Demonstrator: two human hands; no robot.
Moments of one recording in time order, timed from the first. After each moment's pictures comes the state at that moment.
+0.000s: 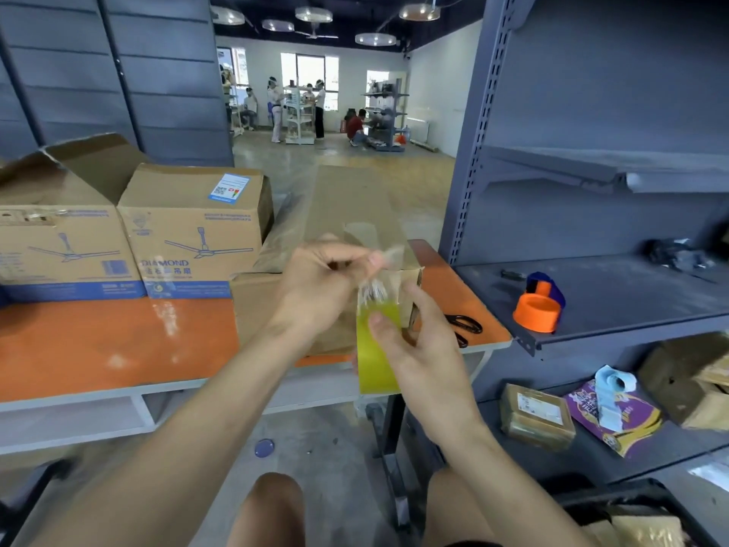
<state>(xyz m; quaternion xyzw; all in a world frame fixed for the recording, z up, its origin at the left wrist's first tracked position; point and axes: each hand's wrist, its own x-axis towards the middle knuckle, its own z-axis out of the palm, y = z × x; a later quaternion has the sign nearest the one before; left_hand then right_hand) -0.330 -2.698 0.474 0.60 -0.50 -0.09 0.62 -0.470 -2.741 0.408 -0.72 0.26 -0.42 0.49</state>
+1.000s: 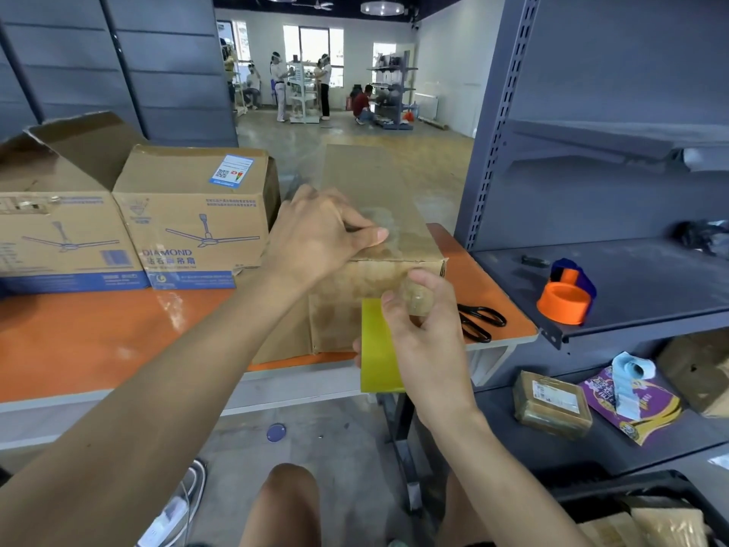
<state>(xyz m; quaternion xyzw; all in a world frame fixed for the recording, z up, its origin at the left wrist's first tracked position) -0.260 -2.738 0.487 0.73 -0.56 0.11 0.37 -0.432 -2.745 0.409 -0.66 0.31 -0.44 0.53</state>
